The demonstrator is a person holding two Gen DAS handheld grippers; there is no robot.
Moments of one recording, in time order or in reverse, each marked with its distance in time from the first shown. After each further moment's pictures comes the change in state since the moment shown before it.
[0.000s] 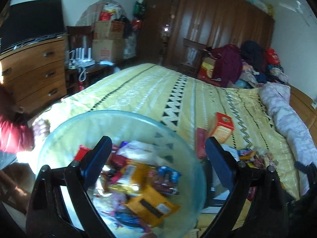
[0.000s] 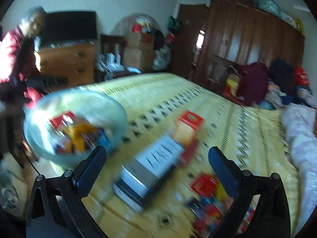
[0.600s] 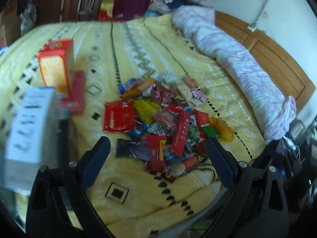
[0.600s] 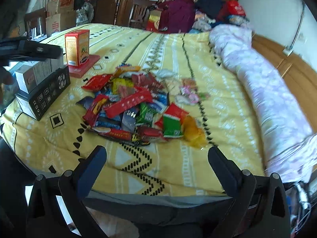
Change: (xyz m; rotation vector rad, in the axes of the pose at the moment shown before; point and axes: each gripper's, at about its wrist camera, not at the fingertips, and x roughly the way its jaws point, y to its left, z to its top) left arm 0.139 -0.263 -0.112 0.252 0.439 -0.487; right arm -0.055 -0.174 -0.203 0.308 0.345 -0.334
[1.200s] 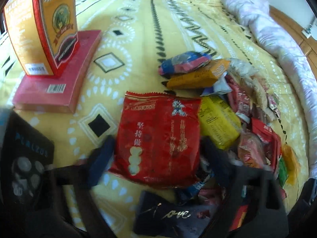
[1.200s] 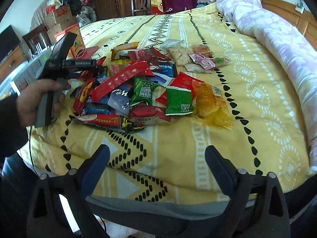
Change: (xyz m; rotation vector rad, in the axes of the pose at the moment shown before) left arm 0.138 0.050 0.008 -0.141 0.087 0.223; right arm 0.084 -0.052 -0.033 0.157 0.080 0.230
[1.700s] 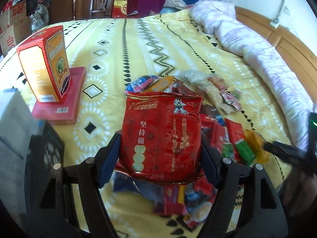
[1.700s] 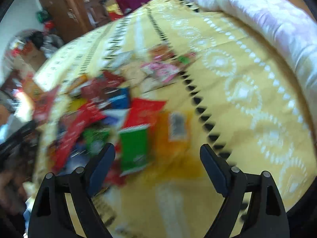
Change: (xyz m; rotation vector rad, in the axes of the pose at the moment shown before) left arm -0.076 -0.042 -0.011 0.136 -0.116 -0.078; right arm 0.056 -0.089 0.073 0.320 0.052 -0.073
